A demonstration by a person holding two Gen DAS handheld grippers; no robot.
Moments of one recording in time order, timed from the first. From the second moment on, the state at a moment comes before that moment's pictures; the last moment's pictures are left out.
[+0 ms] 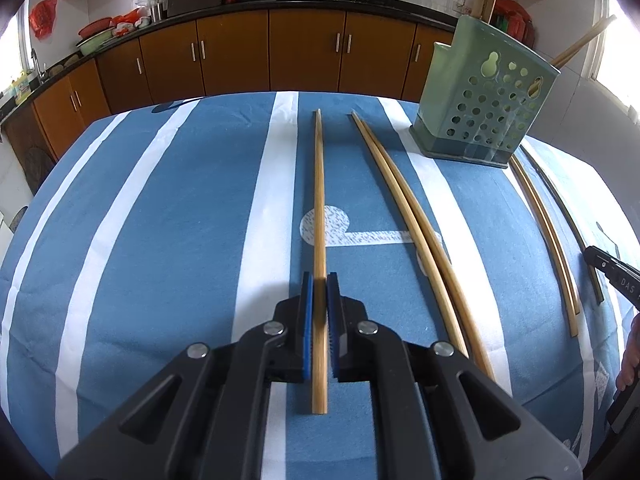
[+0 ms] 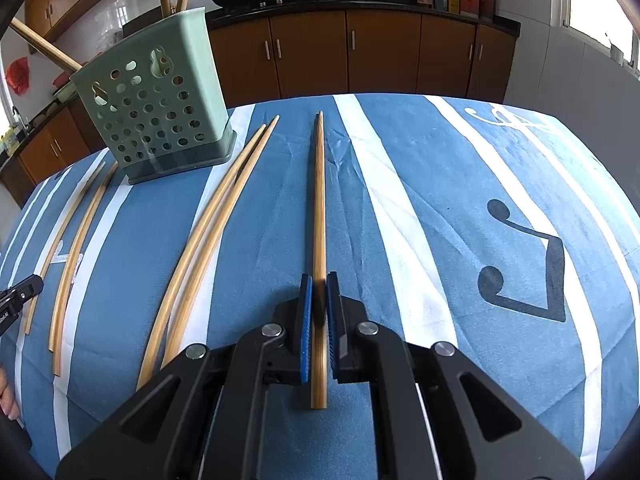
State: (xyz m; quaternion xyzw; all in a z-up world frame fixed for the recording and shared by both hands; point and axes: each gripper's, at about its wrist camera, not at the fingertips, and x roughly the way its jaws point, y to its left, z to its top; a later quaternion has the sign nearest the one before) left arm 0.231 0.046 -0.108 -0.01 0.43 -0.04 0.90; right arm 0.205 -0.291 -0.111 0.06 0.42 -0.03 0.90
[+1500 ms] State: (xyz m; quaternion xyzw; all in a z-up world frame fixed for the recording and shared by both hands) left arm 0.195 0.053 -0.012 -0.02 0.33 -0.04 0.94; right arm 0.163 -0.309 -0.017 0.08 0.28 -0.02 0.96
